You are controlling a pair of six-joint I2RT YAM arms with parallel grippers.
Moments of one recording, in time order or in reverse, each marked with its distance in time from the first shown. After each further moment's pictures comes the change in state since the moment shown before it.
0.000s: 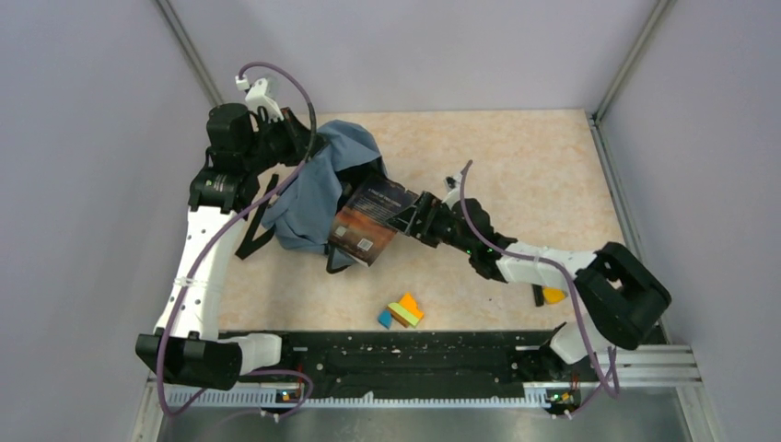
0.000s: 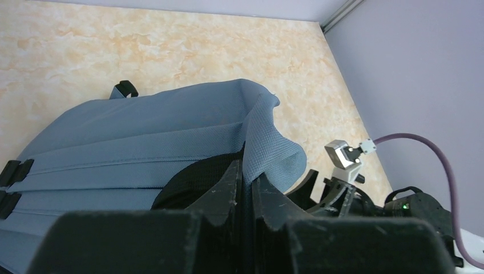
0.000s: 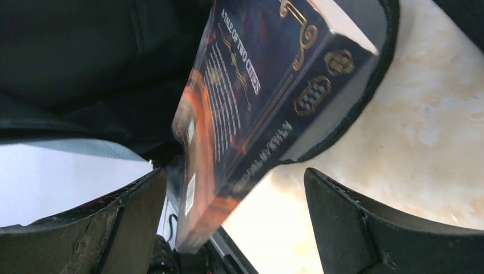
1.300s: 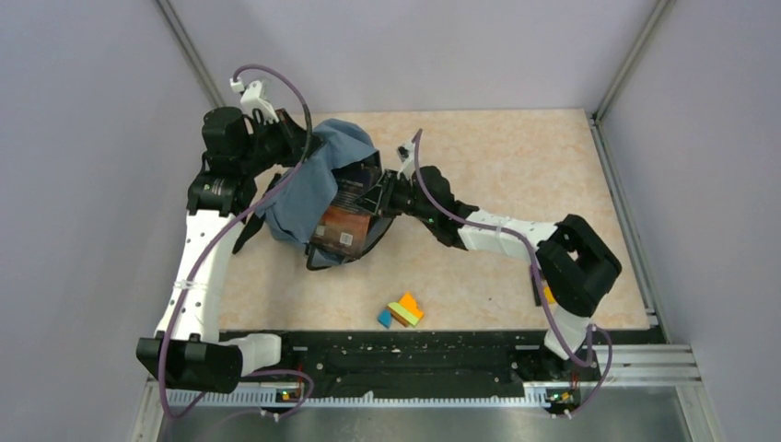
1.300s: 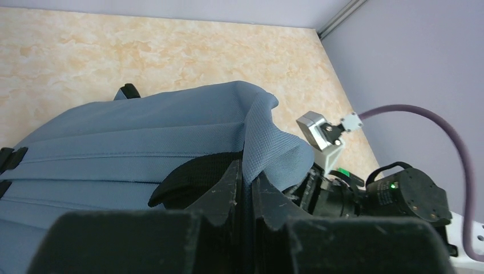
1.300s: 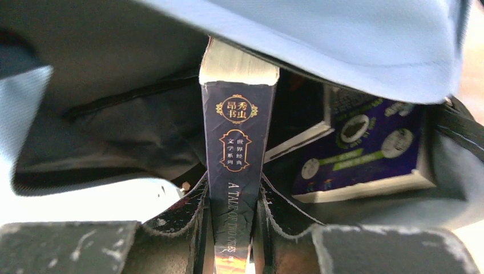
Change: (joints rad) left arm 0.022 -0.022 -0.045 0.053 0.035 -0.010; right arm 0.061 0.282 0.457 -0.084 -0.105 -0.232
